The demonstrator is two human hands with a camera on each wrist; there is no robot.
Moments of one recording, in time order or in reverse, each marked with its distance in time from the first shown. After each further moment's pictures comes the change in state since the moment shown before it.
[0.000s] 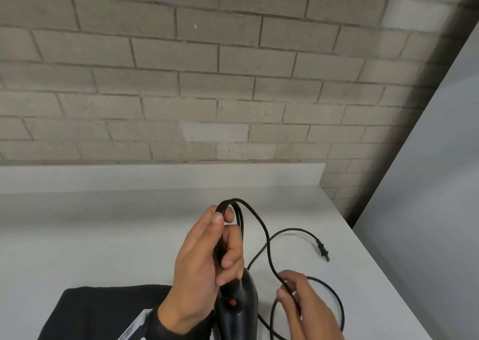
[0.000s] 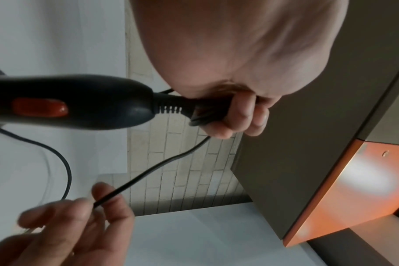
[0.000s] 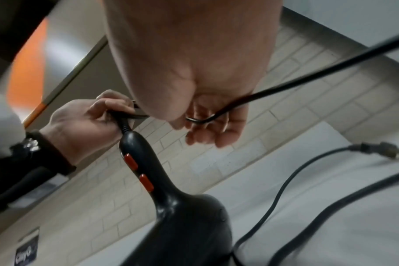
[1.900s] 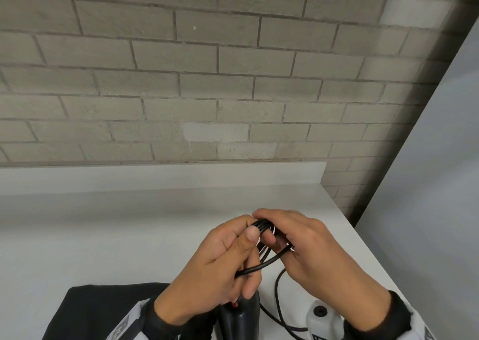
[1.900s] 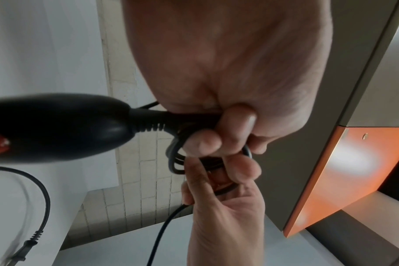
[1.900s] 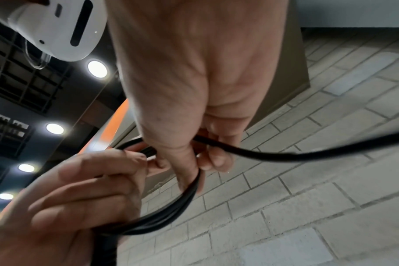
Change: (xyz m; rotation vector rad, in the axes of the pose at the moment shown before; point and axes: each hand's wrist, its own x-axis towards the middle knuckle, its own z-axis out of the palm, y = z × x) left_hand 0.002 0.016 0.011 0.380 -0.343 -0.120; right_hand 0.070 -0.081 -0.063 -0.230 -0.084 -0.648
